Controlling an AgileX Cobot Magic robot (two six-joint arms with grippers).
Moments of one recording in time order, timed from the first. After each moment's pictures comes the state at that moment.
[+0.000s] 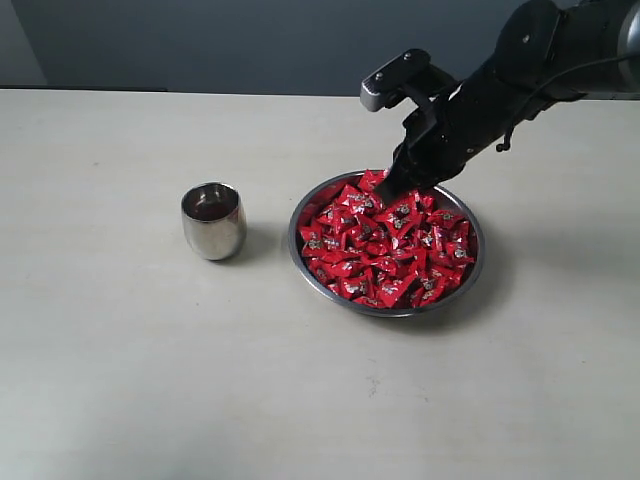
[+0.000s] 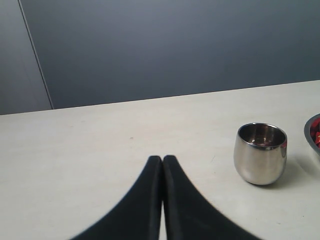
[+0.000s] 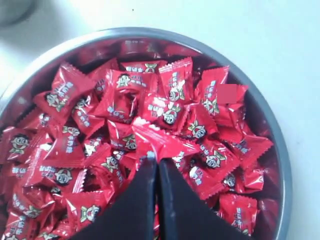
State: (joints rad) left arm 0.02 0.00 0.00 0.07 0.19 -0.02; right arm 0.48 1.90 -1.28 0.45 0.63 -0.83
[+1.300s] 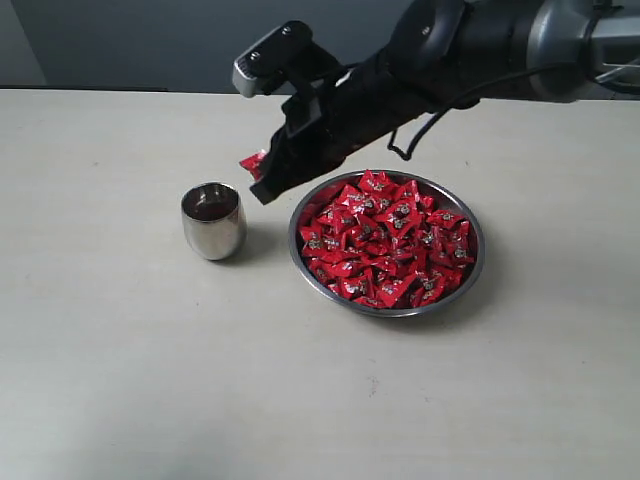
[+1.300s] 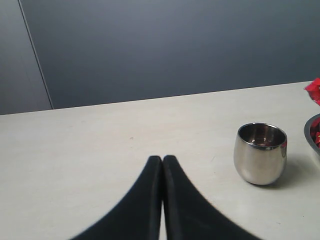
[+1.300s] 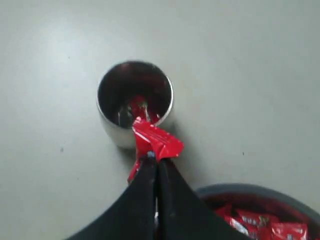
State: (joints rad) left arm 0.02 0.00 0.00 0.07 0.19 -0.02; right arm 0.73 1.92 -1.39 0.69 0.53 -0.97
